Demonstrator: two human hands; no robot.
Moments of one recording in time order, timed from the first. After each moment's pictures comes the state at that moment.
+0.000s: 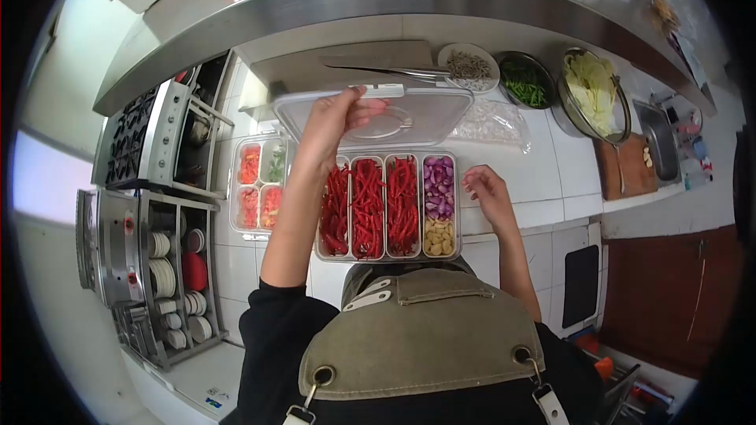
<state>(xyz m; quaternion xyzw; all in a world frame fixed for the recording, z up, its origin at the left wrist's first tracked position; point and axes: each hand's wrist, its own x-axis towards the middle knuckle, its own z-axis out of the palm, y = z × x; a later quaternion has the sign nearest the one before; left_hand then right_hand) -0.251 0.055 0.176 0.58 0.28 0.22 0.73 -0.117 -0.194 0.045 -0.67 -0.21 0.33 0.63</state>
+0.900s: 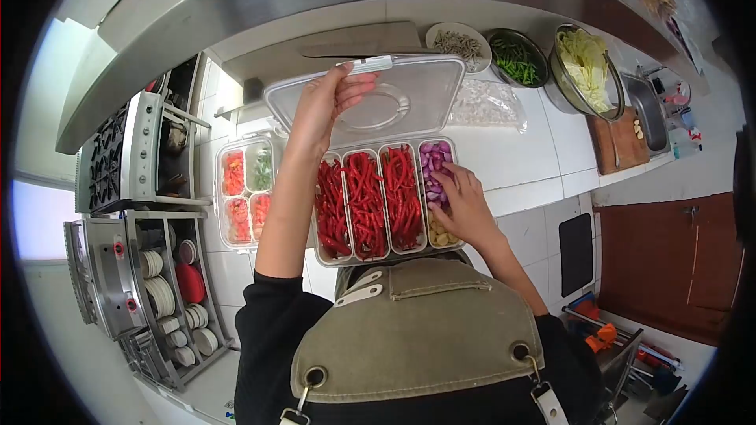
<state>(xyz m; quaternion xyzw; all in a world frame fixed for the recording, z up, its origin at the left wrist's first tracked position) -0.229 0.093 0.149 0.55 0.25 0.19 0.77 -0.174 -0.175 0.060 -0.81 -0.53 0.03 0.26</state>
